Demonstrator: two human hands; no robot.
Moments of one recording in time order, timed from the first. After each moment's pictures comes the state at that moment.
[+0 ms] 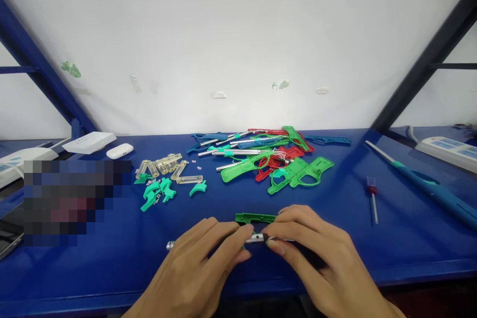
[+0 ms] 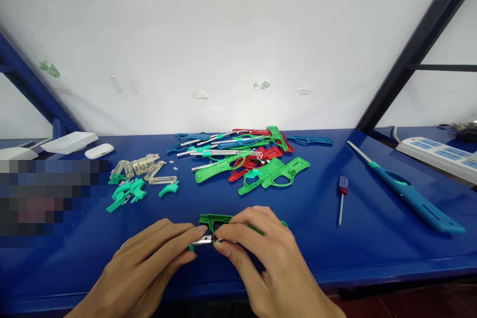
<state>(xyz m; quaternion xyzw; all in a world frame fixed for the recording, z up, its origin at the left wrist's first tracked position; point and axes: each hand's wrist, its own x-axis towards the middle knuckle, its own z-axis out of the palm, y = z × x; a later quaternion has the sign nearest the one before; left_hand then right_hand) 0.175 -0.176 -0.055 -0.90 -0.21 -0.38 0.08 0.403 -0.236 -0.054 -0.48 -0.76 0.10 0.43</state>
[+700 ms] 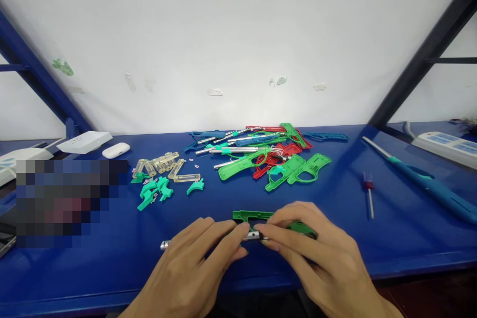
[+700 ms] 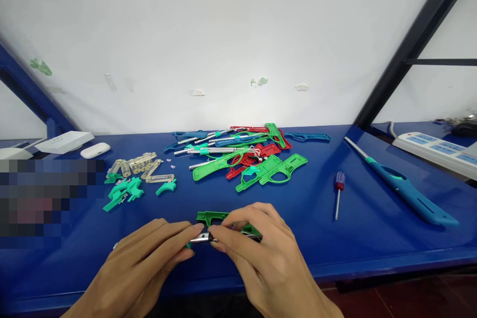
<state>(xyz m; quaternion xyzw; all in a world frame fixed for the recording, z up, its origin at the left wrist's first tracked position) 0.174 -0.176 -0.056 -0.90 -0.20 -0.37 0.10 0.405 -0.236 -0.059 -0.44 -0.78 -0.02 0.45</state>
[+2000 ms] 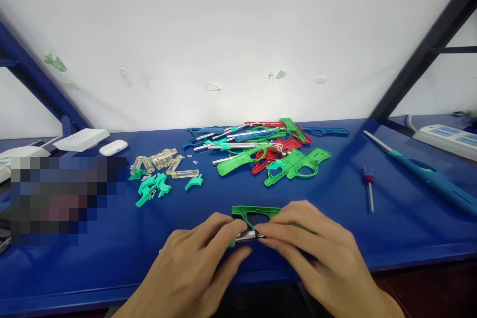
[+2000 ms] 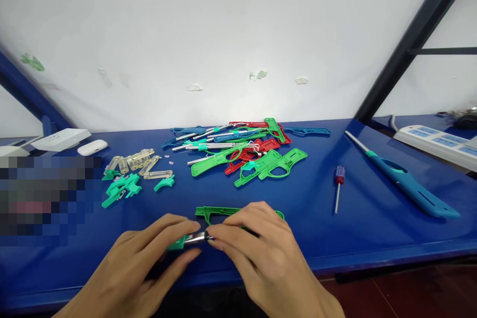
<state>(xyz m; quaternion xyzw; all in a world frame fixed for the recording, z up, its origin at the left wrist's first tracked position) 0.174 -0.181 -0.062 -0.92 -0.24 -0.30 0.02 0.406 -0.237 -0.065 -0.43 -0.78 0.01 0.46</state>
